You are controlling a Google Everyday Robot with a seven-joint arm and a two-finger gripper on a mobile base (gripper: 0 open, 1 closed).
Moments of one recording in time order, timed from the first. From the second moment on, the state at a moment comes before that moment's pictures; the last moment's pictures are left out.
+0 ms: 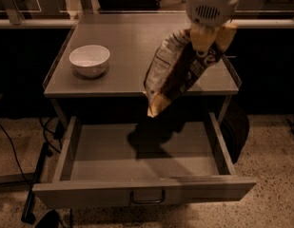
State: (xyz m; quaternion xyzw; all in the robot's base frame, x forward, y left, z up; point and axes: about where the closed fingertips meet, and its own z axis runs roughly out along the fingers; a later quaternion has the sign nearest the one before) arm 0.536 -0.136 1.009 -0.54 0.81 -0.18 0.14
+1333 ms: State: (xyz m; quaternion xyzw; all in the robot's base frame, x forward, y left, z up) arm 0.620 -0.146 1.043 -0.45 0.81 -0.12 0.35
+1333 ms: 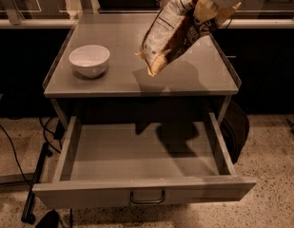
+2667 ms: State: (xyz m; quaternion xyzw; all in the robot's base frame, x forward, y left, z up) arm 0.640 -0.152 1.010 -0.41 0.81 -0.10 0.40
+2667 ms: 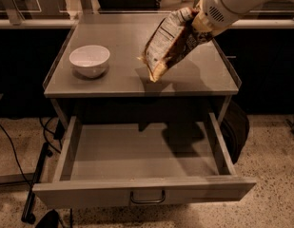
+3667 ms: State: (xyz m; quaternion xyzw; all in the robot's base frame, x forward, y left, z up) arm 0.669 -0.154 0.965 -0.35 0.83 -0.06 0.44
